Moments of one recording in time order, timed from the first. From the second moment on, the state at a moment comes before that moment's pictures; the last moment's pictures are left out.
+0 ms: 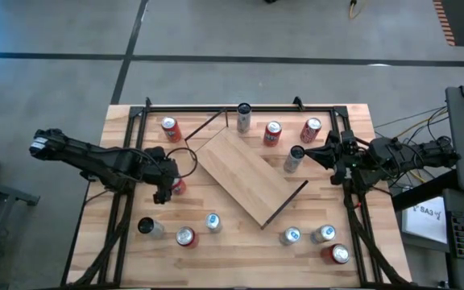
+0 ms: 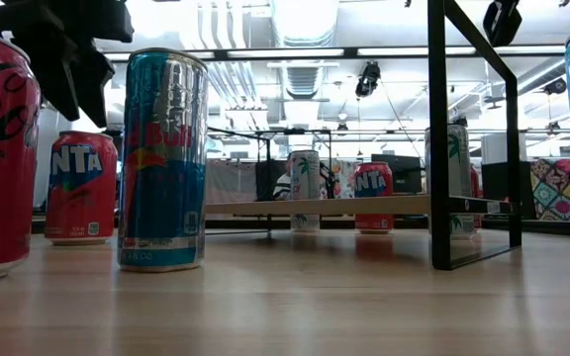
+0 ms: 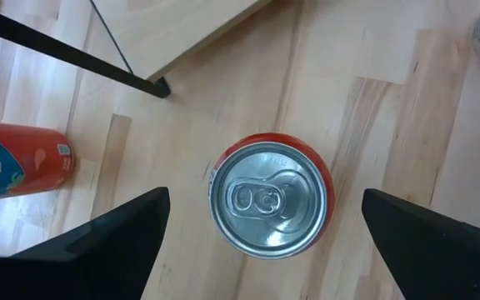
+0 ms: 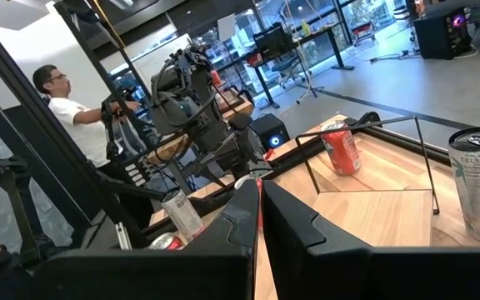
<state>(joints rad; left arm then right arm) -0.24 1.09 0.92 -1.11 -0.30 -0.40 0.20 0.57 0.60 -0.10 0.34 0.46</state>
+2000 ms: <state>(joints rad) -0.24 1.29 1.02 -1.15 -0.30 -0.31 0.20 0.57 0.60 -0.10 0.34 0.46</state>
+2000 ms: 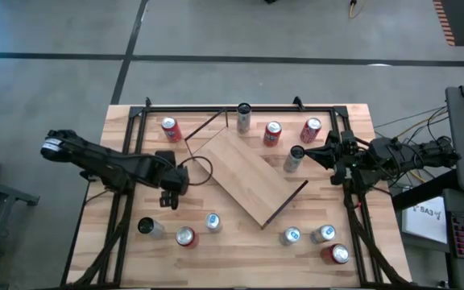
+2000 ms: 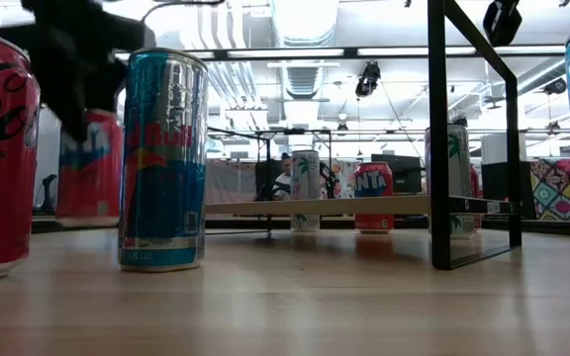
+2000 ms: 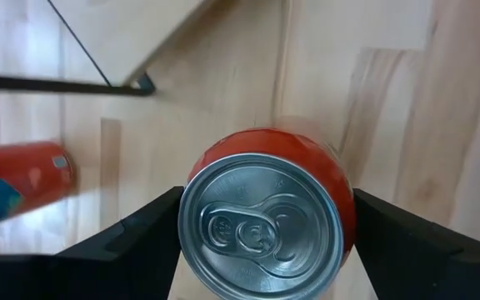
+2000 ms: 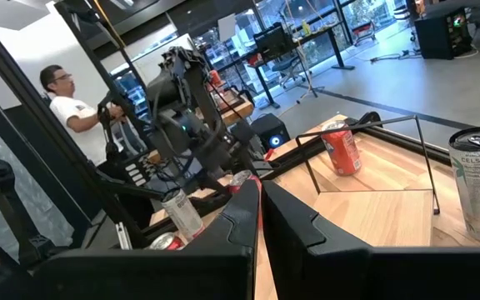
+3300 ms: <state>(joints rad) -0.17 1.60 1.64 -1.25 -0.38 0.45 0.20 0.57 0.60 -0.10 0.34 0.46</state>
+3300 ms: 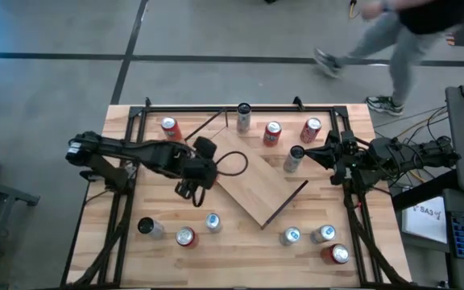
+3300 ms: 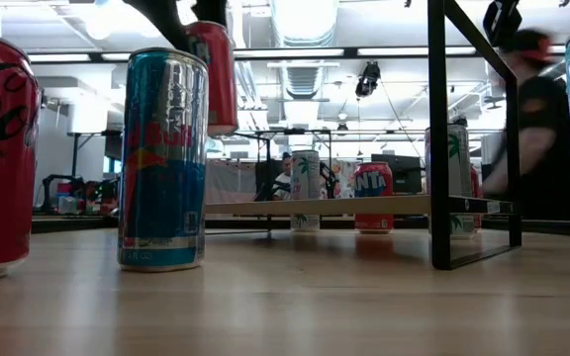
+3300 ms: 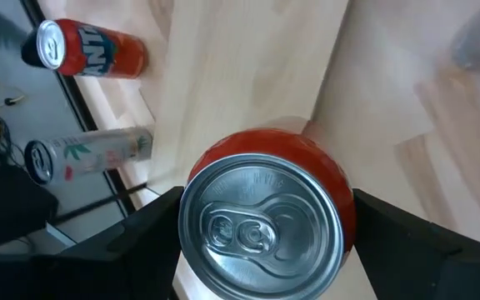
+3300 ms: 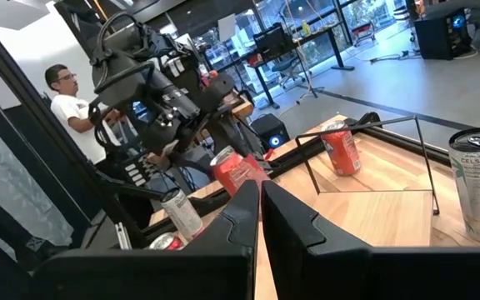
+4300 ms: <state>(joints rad) 0.00 1.76 1.68 -1.11 -0.15 0.81 0.20 0.57 0.60 -0.10 0.34 0.46</state>
